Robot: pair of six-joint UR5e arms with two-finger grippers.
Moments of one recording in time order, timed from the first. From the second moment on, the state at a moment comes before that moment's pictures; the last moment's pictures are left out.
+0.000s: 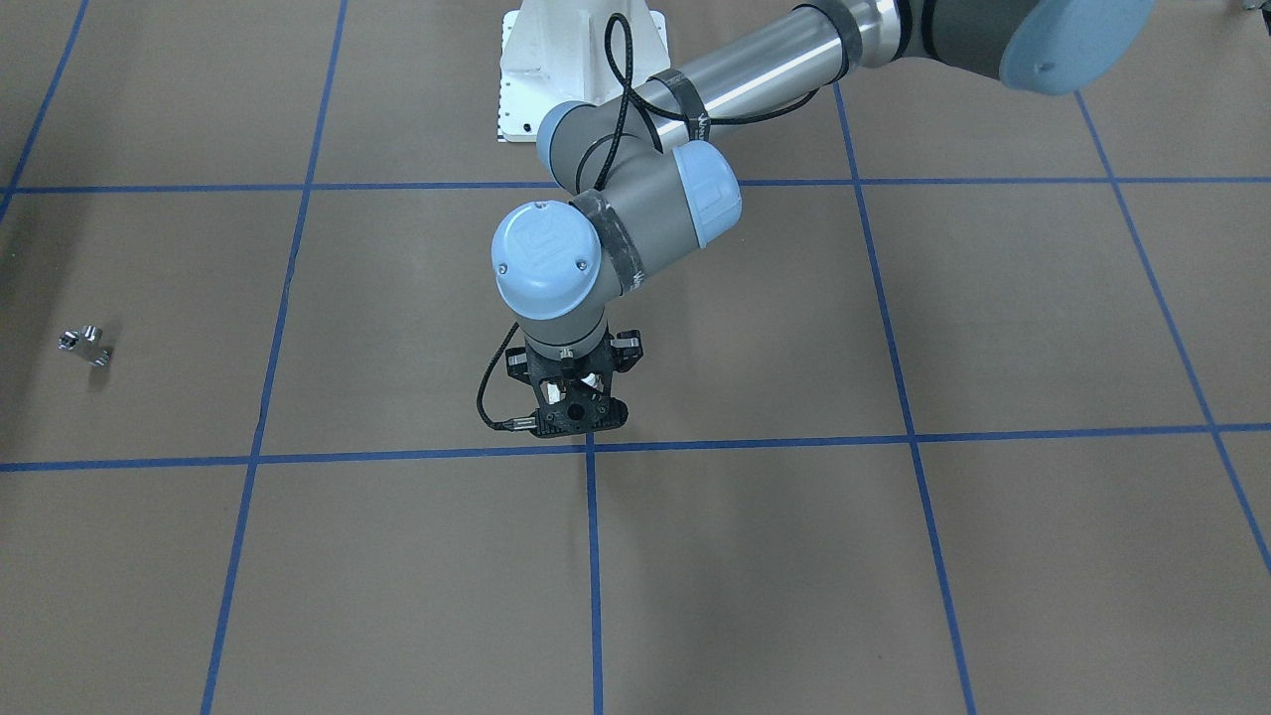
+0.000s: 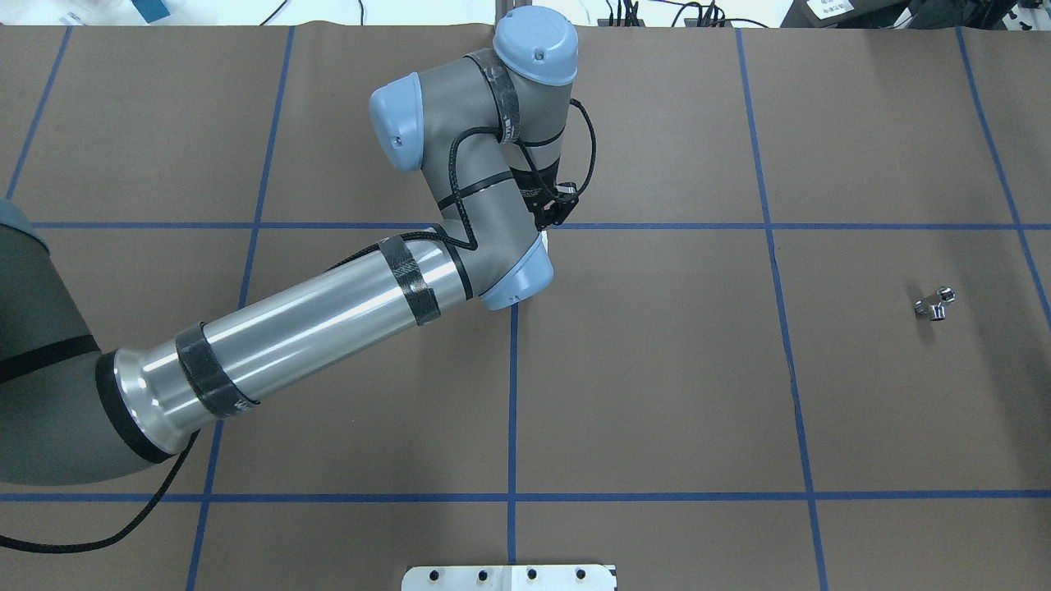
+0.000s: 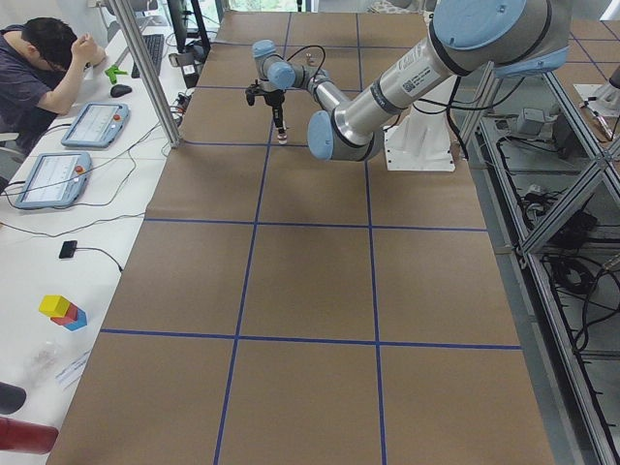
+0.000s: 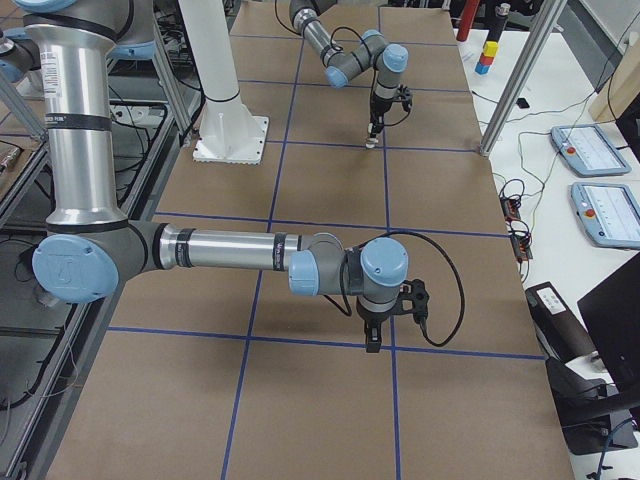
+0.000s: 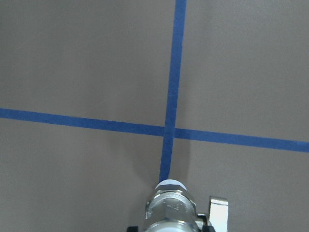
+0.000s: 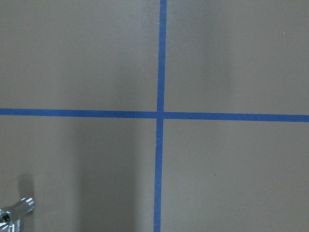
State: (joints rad) left arm -0.65 -2.74 -1.01 -1.54 -2.09 -1.13; right arm 1.56 -1.56 1.55 -1.50 2.36 0.04
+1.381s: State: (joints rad) left arm -0.66 -2.72 -1.06 -1.56 -2.09 -1.06; right arm 1.56 -1.55 1.56 -1.49 2.35 0.04
